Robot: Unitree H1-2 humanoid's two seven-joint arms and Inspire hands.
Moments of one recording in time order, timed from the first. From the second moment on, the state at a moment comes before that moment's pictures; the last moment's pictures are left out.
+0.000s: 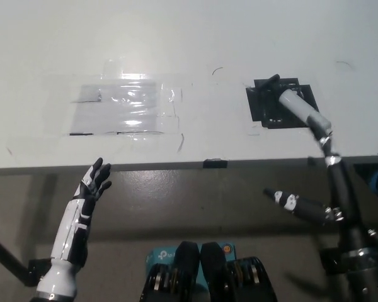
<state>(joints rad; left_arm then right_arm) -0.01 0.11 -0.02 -0.11 0.05 -0.18 -0.06 -0.17 -0.01 -0.04 0.03 -0.32 -0.28 0.04</state>
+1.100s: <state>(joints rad) -0.02 0.15 0.03 0.07 0.04 -0.25 -0.06 -0.07 -0.04 0.11 0.29 -0.38 -0.41 -0.09</state>
